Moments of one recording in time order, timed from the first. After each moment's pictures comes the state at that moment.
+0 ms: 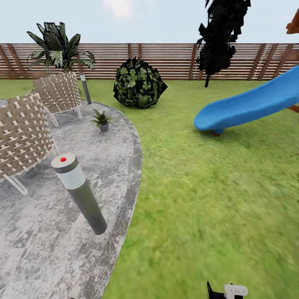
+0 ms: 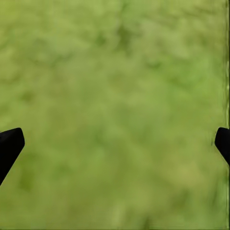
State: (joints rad) left arm -0.32 0.08 0.73 -0.05 -0.52 -0.56 -0.12; right arm -0.38 -0.08 -0.57 -0.04 0.51 -0.69 -0.01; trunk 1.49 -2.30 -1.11
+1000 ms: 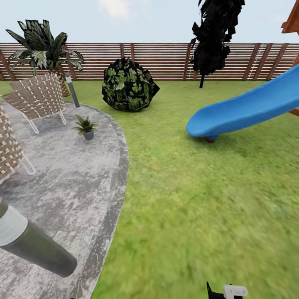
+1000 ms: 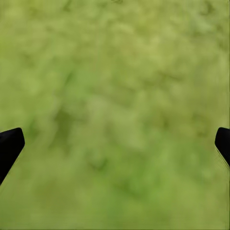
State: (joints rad) left arm -0.32 0.09 0.73 -0.05 -0.52 -0.56 -0.12; right arm -0.38 -0.08 -0.57 -0.03 0.51 -0.68 -0.01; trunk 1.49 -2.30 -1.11
